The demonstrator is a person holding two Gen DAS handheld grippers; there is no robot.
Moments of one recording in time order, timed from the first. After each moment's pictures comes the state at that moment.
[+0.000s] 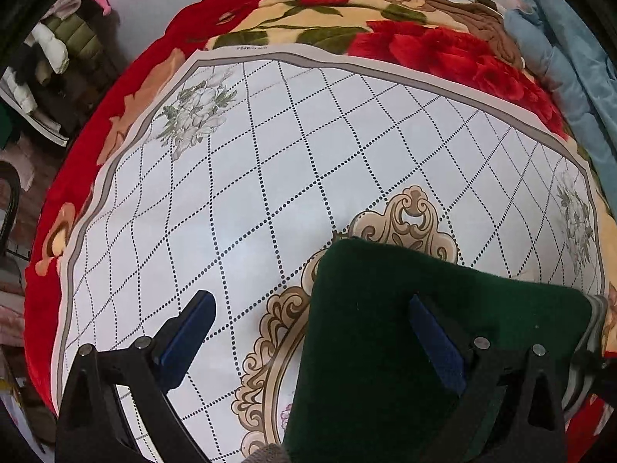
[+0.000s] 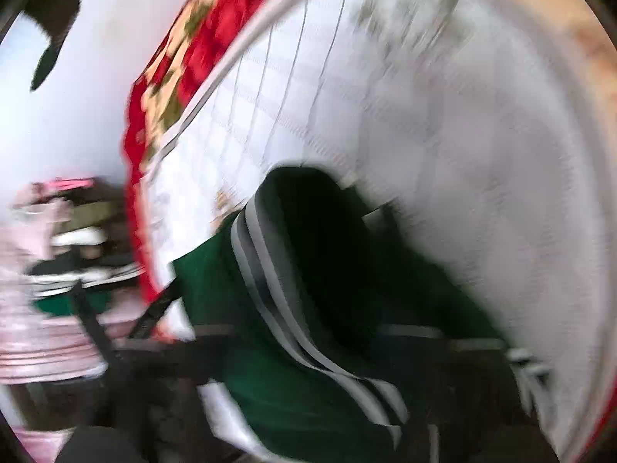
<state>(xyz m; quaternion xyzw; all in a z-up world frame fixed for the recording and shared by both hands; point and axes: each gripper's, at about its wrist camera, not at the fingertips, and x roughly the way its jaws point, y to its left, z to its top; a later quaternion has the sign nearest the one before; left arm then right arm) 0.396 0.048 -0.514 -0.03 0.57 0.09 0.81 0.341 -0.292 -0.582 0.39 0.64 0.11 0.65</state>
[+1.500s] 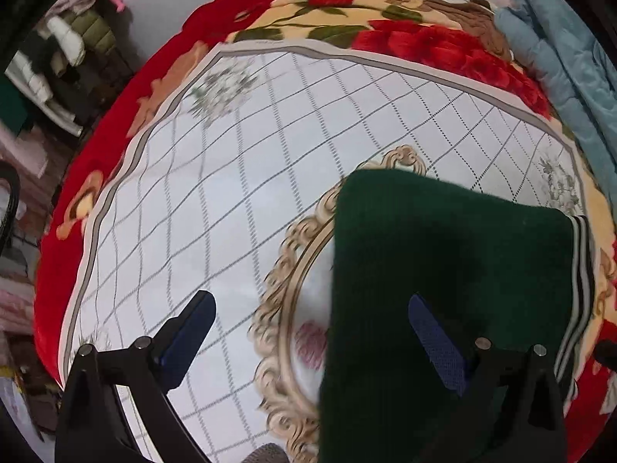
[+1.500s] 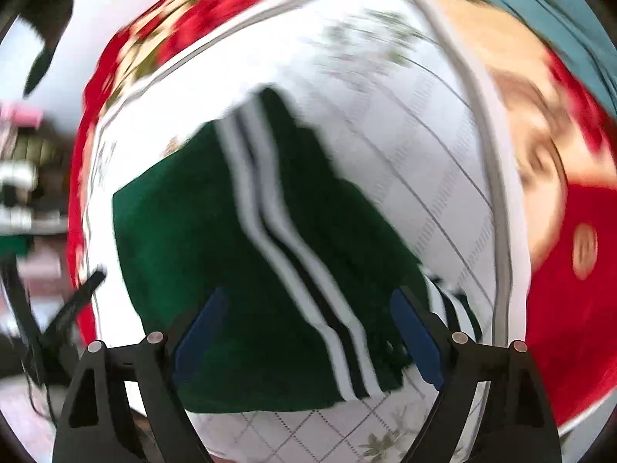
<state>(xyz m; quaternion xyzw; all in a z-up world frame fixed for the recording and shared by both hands) 0.333 0.035 -0.494 -0.01 0.57 0.10 0.81 0.296 -0.271 -0.516 0.17 0.67 0.06 0.72</state>
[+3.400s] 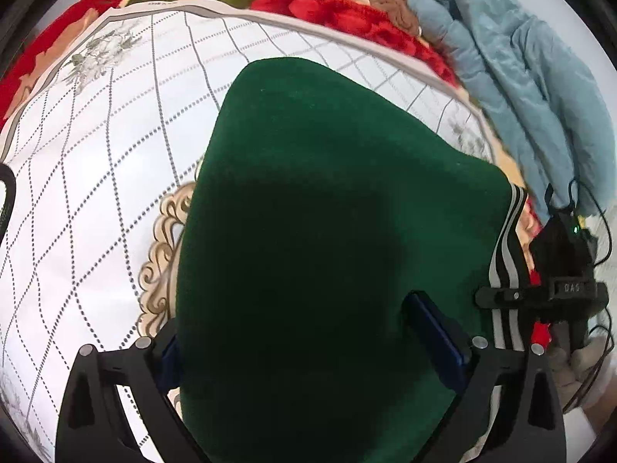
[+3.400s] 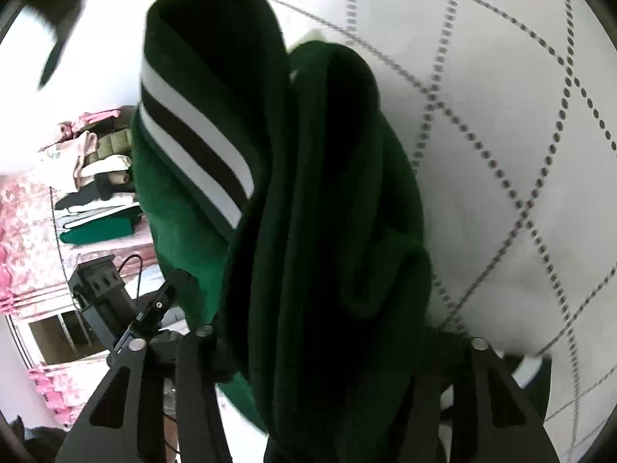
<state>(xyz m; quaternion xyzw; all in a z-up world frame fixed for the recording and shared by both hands) 0.344 0.027 -0.534 -0.12 0.58 -0.12 0.79 0.309 -0.294 -0.641 0.39 0.68 0.23 0.57</state>
